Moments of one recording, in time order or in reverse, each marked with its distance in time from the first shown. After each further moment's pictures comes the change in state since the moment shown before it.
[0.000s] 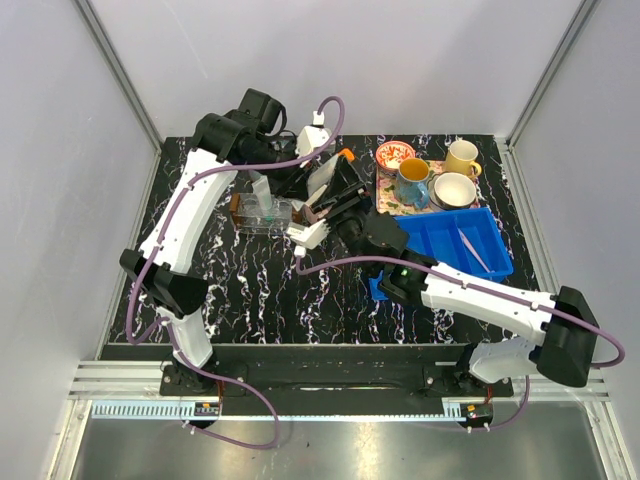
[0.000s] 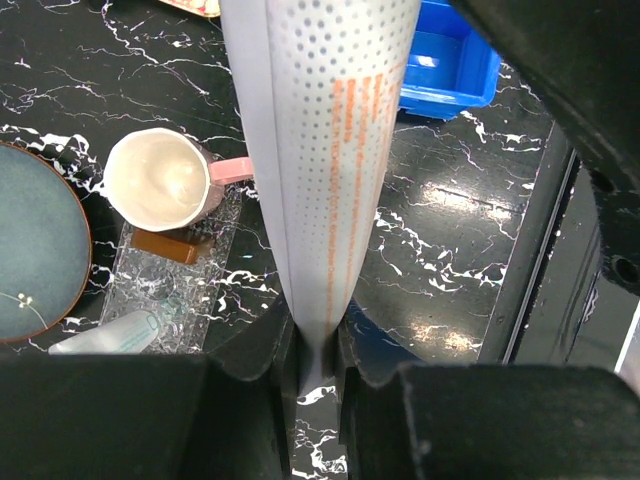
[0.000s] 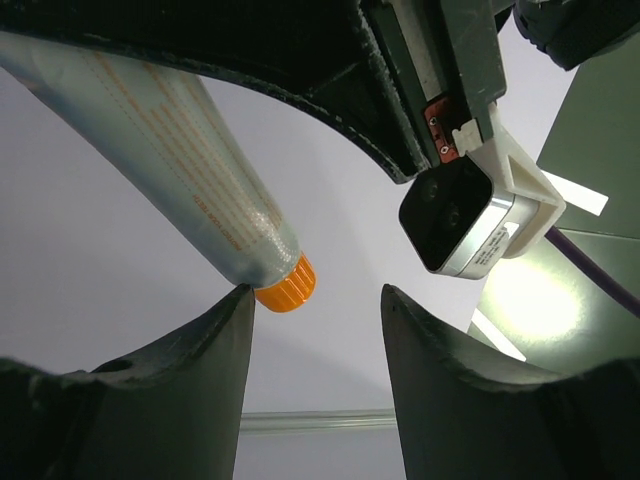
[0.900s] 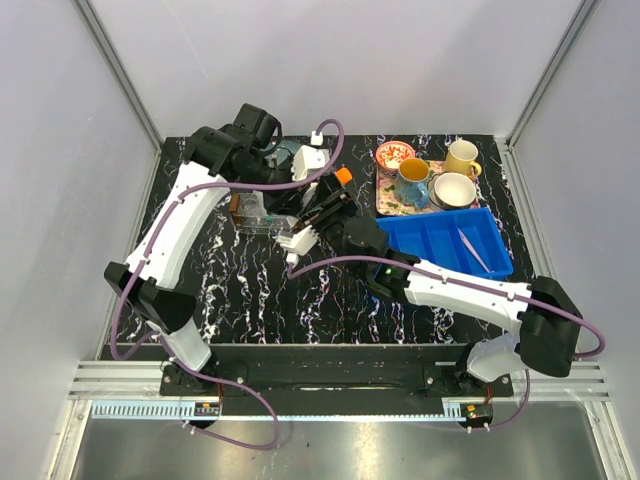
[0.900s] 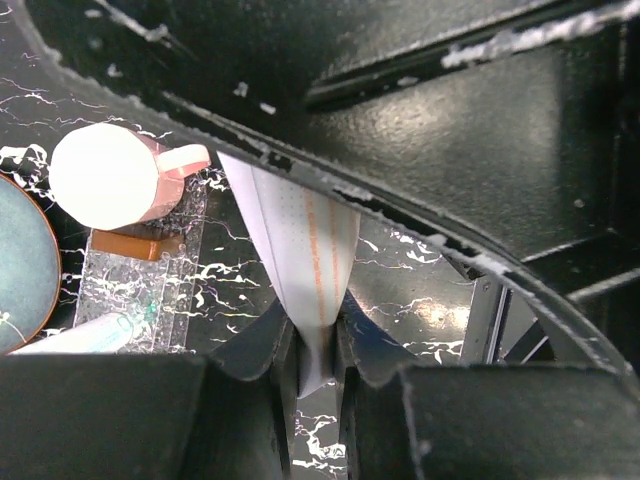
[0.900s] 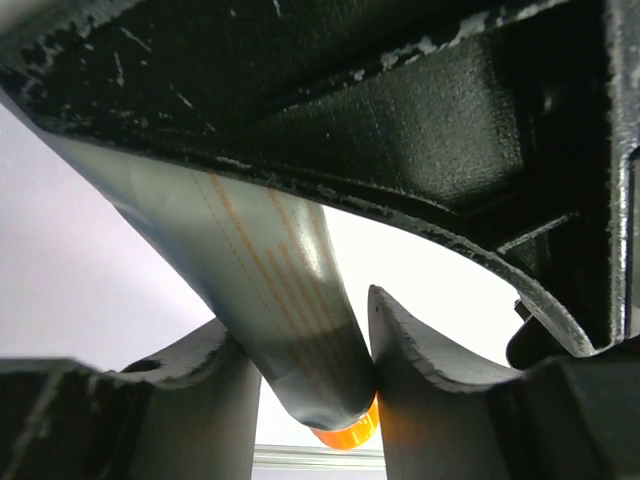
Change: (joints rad) left arm -0.022 -0.124 -0.173 -0.003 0.044 0.110; right arm 0.004 0.100 0.006 -0.001 -0.026 -0.006
